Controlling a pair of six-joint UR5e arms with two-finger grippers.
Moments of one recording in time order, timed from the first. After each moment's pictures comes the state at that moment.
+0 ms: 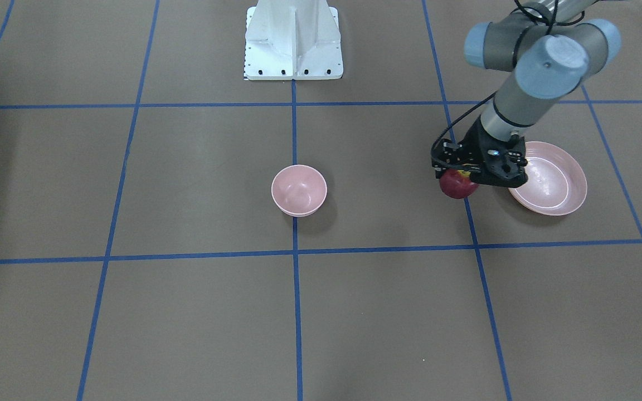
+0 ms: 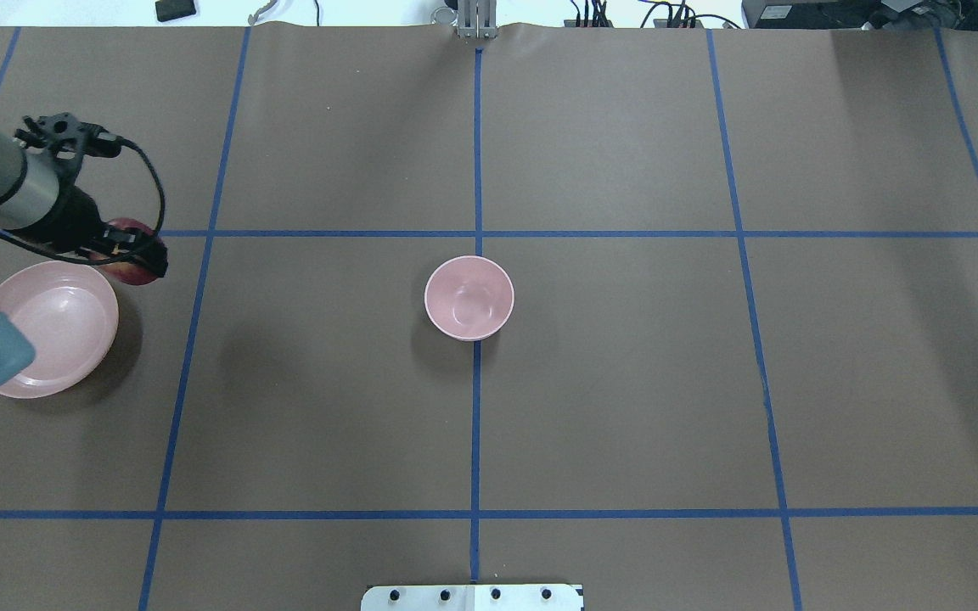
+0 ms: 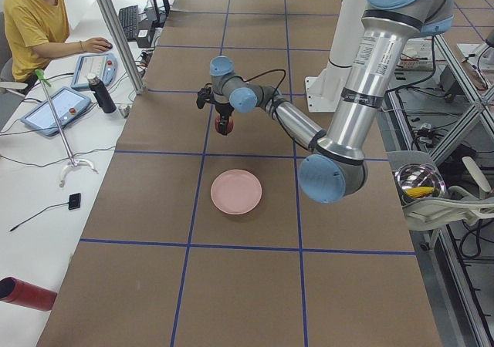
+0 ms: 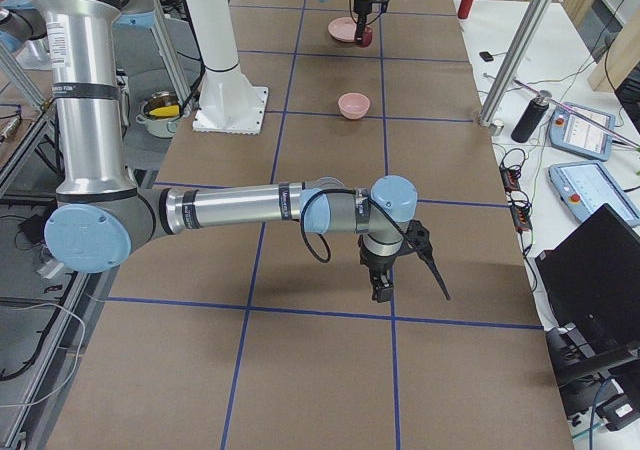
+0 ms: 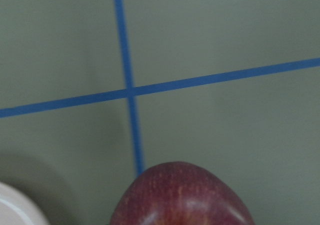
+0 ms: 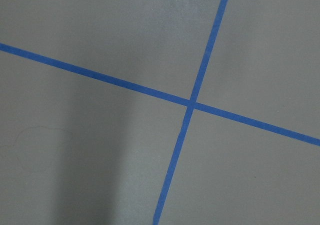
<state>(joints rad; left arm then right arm) -0.80 -1.99 -1.80 -1.63 -2.12 -0.89 1.51 -1.53 1.65 -1.66 2.29 -0.21</state>
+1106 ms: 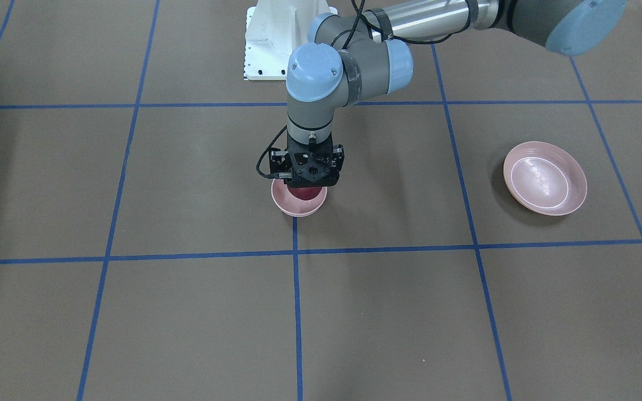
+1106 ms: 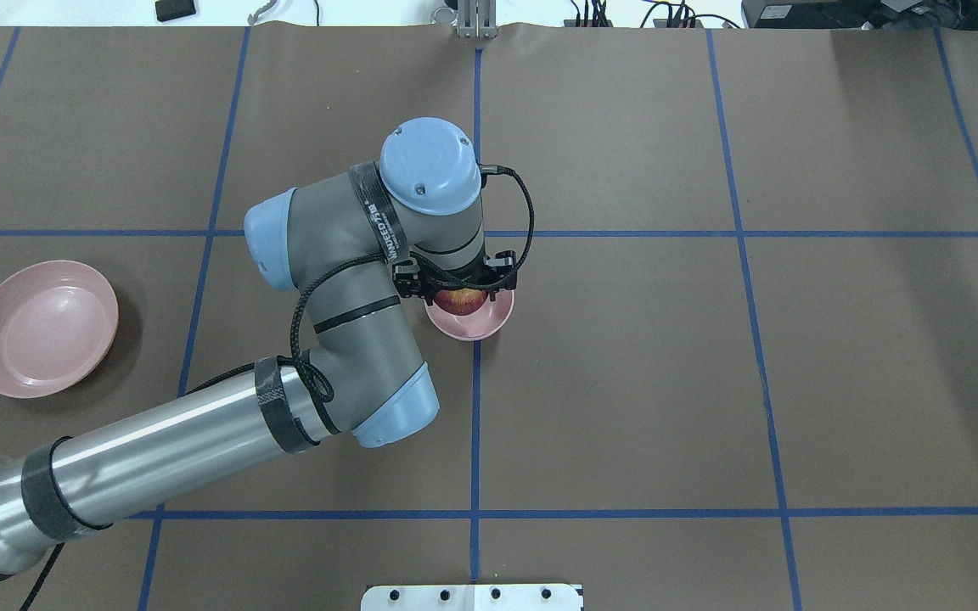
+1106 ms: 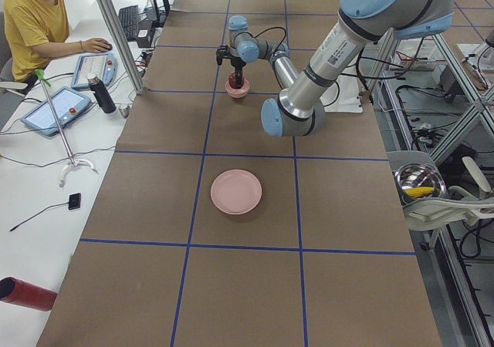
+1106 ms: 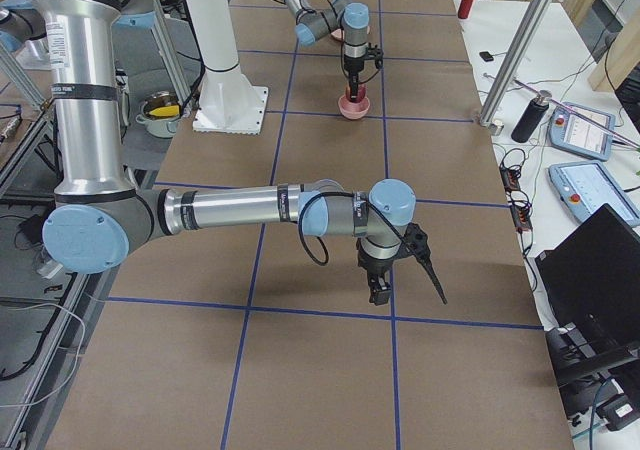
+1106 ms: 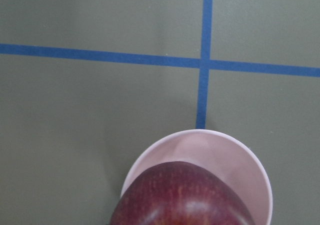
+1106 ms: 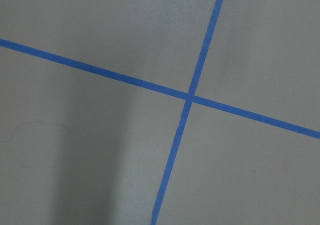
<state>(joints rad) -0.54 -2.48 -1.43 -1.59 -1.92 -1.25 1.51 -1.54 1.65 -1.66 2.29 -0.21</state>
